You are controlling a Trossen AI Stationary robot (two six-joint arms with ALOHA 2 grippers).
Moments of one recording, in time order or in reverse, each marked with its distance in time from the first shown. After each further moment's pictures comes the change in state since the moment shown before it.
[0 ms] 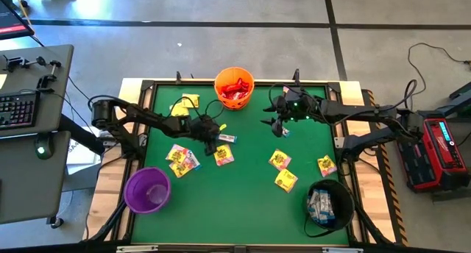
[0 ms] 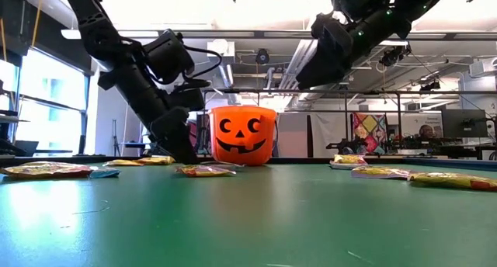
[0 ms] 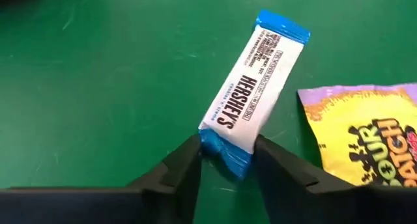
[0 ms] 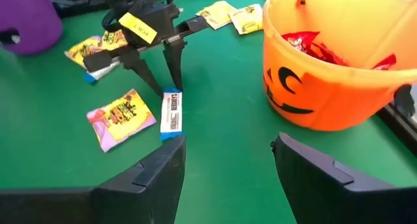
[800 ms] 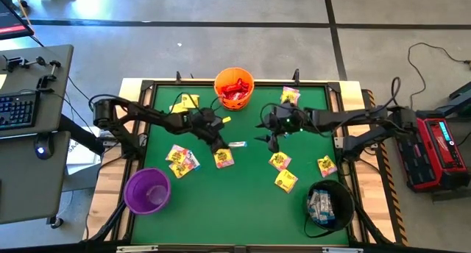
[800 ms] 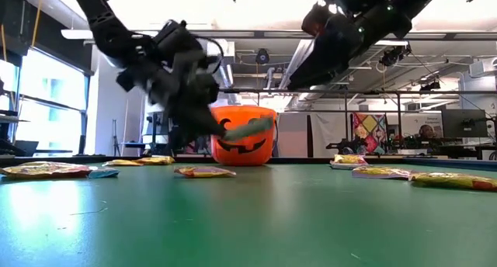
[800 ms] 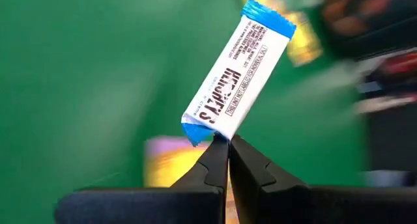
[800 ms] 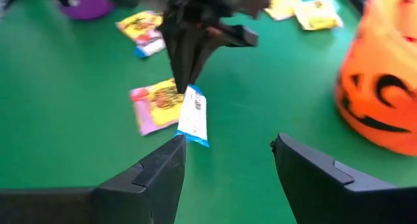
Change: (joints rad) left arm 0.038 0.000 0.059 0.140 0.472 -0.435; right arm 0.174 0.086 0.000 0.059 0.012 -0.028
